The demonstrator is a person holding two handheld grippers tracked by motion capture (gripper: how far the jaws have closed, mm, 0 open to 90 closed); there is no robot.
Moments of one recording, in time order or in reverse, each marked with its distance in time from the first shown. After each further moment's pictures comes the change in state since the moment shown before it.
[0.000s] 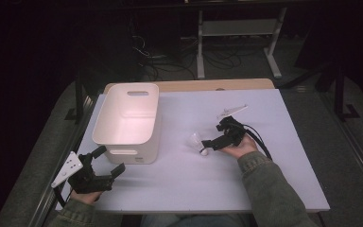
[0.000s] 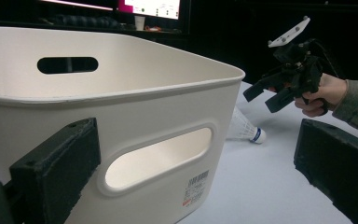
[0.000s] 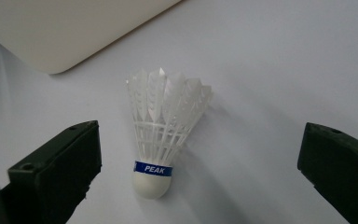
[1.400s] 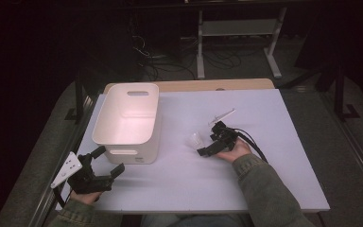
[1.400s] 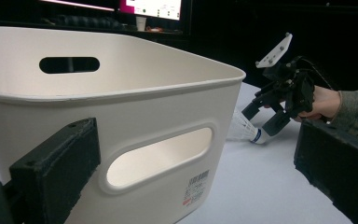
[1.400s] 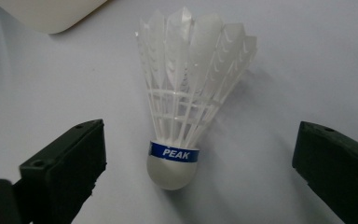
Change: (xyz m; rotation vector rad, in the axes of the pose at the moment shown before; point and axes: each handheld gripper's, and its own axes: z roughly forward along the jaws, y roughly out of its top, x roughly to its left) left arm -0.001 0.000 -0.002 -0.005 0.007 -0.008; right arm 0.003 -0.006 0.029 0.150 0.060 0.008
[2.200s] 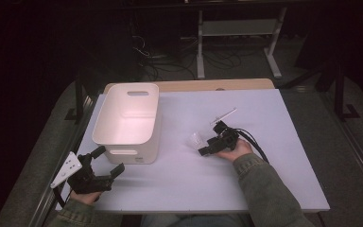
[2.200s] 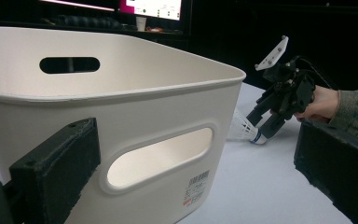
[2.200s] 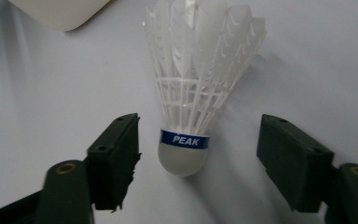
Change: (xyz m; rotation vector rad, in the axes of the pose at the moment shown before) left arm 0.000 0.000 0.000 0.002 0.001 0.001; right arm -0.004 -0.001 -0.002 0.035 0.086 0.053
